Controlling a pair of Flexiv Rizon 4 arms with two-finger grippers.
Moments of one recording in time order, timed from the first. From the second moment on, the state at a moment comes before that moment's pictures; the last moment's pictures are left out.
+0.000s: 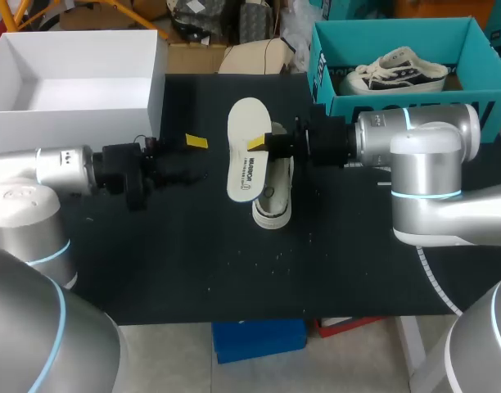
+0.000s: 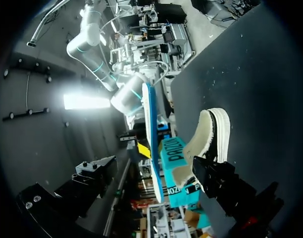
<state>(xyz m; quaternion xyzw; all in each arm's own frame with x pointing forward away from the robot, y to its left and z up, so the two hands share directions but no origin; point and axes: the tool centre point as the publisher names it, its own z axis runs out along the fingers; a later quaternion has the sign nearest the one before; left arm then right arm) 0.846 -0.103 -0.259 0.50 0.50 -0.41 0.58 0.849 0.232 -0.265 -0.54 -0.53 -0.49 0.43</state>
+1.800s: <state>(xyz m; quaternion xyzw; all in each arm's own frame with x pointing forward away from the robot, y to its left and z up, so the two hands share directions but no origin) 0.890 -0.174 -0.261 0.52 0.45 -0.43 0.59 0.849 0.232 -0.266 -0.54 -0.53 -0.49 0.43</state>
